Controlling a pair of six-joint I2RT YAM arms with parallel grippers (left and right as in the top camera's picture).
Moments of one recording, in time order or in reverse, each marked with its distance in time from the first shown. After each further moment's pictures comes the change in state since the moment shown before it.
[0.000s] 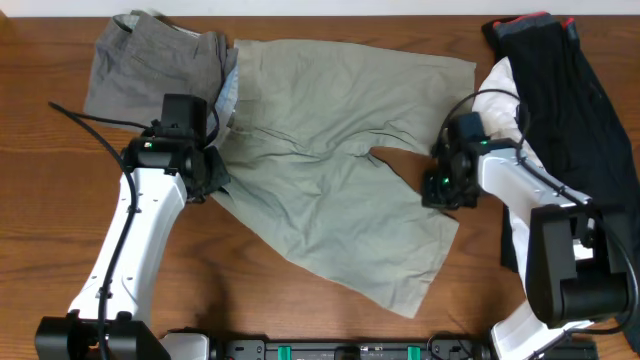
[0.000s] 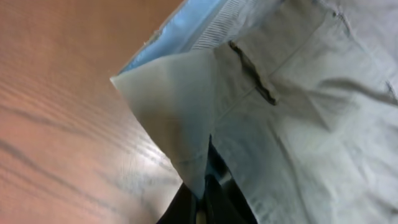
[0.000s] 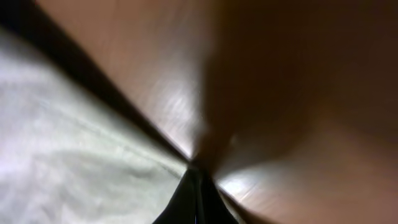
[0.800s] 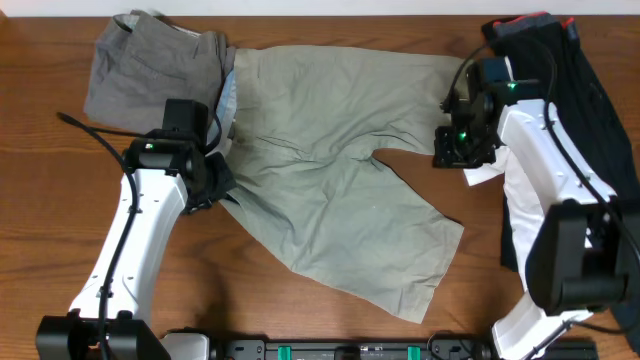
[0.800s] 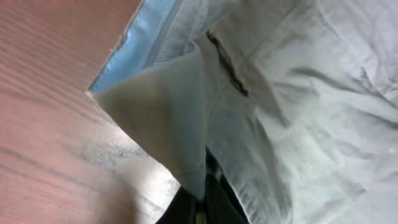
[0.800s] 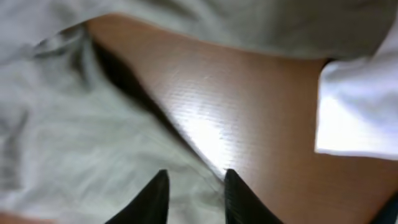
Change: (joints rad) left arm 0.000 0.000 -0.015 -0.014 0.111 -0.049; right arm -0.024 0.026 0.427 -0.444 -0.035 -0.143
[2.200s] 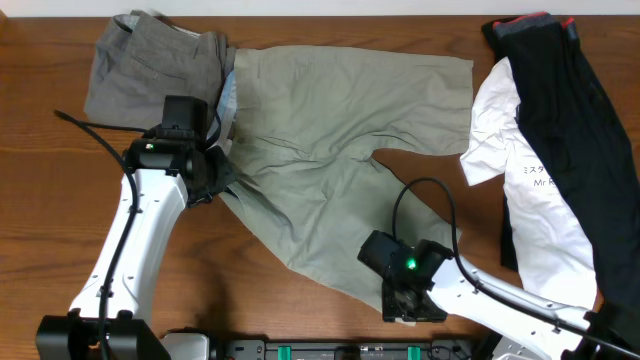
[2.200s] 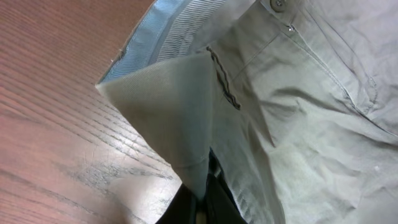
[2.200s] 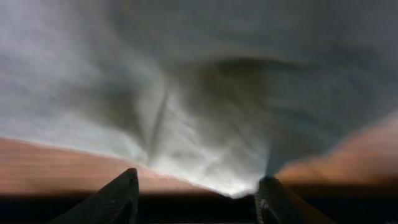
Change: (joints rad) left arm 0.000 0.000 -0.002 0.056 -0.016 -0.007; right arm 0.819 -0.456 -0.791 0.182 0.122 0.897
